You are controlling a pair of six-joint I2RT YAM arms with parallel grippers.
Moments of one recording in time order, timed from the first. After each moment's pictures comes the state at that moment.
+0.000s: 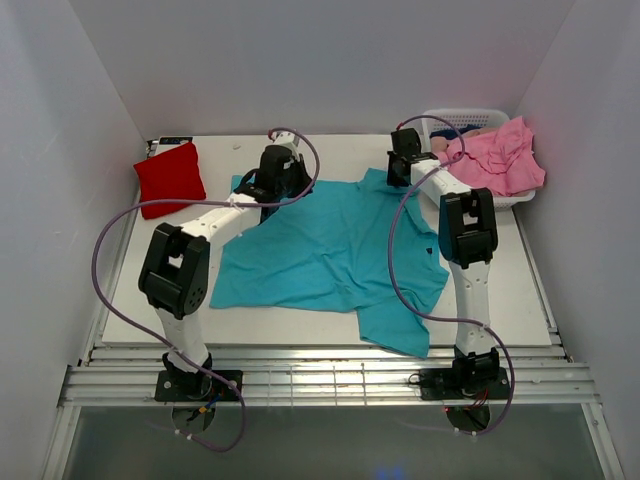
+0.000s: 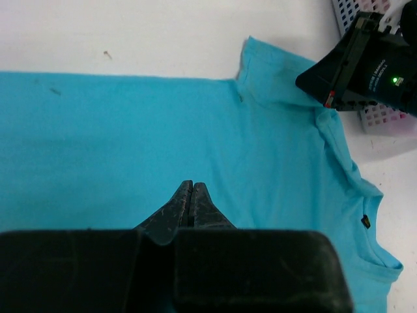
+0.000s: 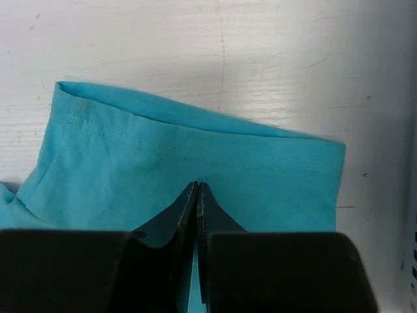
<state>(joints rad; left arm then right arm) -0.47 1.86 1.38 0.04 0.01 -0.45 0.26 2.35 1.91 -0.39 0.17 0.23</state>
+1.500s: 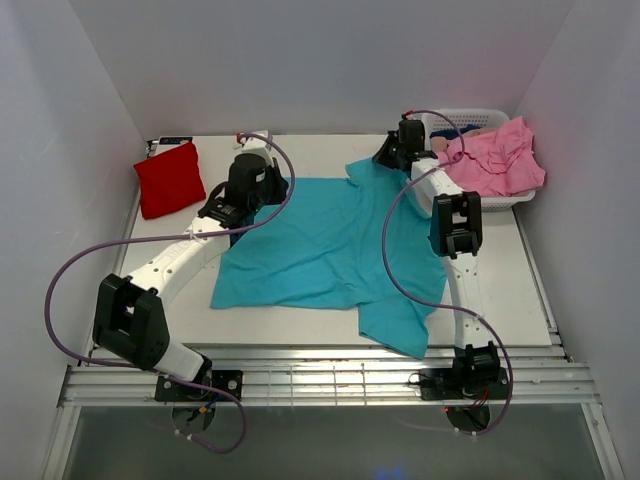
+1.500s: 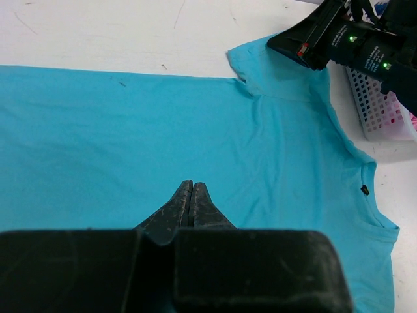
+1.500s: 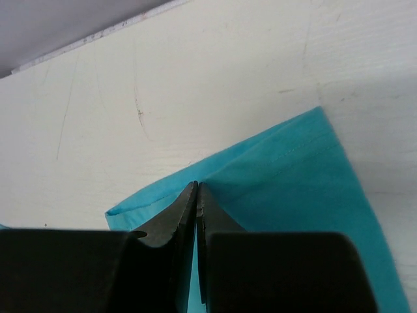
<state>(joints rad) -0.47 1.48 1.17 -0.08 -0.13 -0.41 0.20 2.69 2.33 -0.22 -0.20 0.54</state>
